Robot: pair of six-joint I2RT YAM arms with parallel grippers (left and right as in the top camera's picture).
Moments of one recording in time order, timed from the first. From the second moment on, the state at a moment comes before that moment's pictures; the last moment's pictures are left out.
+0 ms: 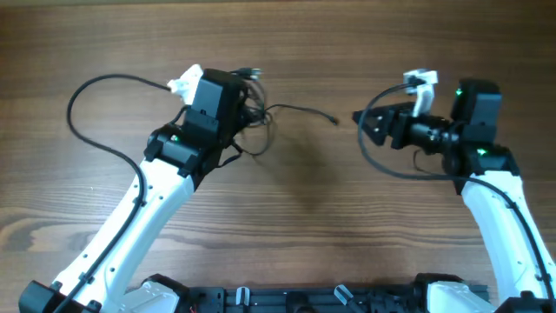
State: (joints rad) left arm -0.45 1.38 1.15 -0.61 -0.19 -0.95; right arm -0.02 1.29 0.87 -0.26 -0.91 0.15
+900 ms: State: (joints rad) left arm -0.18 1.38 1.15 -0.82 -0.23 -1.11; right arm -0.19 1.52 0.87 -0.30 -0.87 0.37
